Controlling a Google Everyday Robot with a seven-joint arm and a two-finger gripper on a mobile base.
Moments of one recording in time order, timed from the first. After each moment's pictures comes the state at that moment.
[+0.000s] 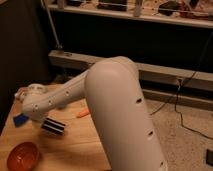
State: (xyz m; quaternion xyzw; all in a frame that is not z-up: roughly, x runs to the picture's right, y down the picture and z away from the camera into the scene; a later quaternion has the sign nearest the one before) arm -0.351 0.153 0.769 -0.26 -0.12 0.19 0.94
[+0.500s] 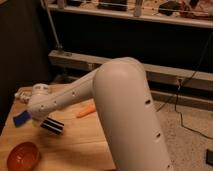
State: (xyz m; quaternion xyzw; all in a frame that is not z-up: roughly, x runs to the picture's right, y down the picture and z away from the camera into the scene) arm -0.356 0.144 0.765 -0.26 -0.16 0.21 0.93
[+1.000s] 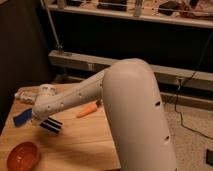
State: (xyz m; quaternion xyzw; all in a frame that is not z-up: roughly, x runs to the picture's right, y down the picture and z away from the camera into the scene) arm -0.361 0.136 0.760 -0.25 -0.22 0.22 0.92
